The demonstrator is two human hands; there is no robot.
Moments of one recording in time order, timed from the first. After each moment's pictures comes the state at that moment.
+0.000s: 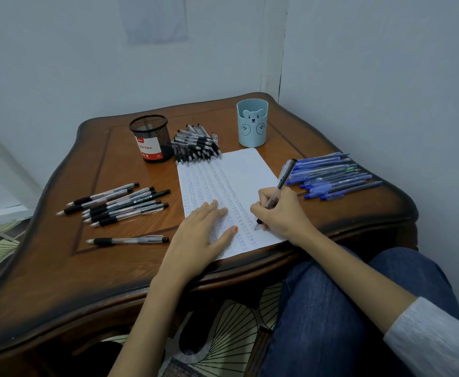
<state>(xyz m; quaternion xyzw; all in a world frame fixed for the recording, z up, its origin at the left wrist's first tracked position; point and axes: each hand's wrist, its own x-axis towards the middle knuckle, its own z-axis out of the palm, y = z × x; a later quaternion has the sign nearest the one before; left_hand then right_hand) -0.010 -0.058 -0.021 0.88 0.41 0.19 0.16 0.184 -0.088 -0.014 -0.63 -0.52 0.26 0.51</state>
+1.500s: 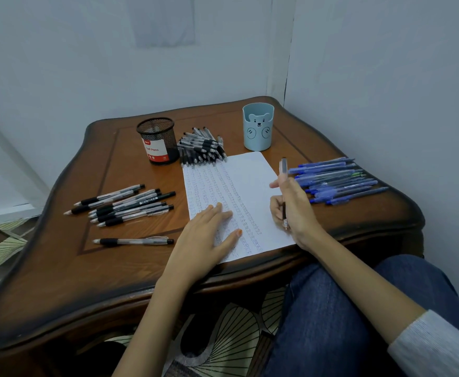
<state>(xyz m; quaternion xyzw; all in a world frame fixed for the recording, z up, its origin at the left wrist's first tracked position) -0.010 -0.059 -0.019 0.88 0.41 0.19 0.16 0.186 -0.092 -0.003 -0.55 -0.39 0.41 0.61</state>
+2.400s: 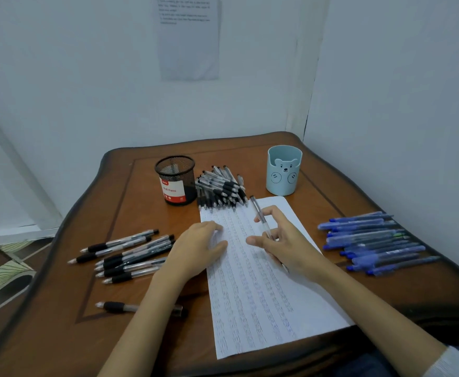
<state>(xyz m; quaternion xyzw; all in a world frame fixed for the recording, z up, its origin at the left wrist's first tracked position) -0.014 0.060 0.005 0.87 0.45 0.15 0.15 0.177 -0.015 0.015 -0.54 -0.56 0.44 0.45</state>
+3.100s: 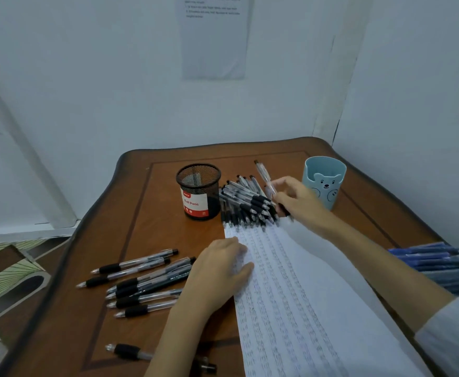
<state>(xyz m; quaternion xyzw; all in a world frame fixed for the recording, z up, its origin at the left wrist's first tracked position) -0.021 0.077 -0.003 0.87 0.41 0.21 0.14 0.191 0.112 0.041 -0.62 -0.62 0.27 0.40</state>
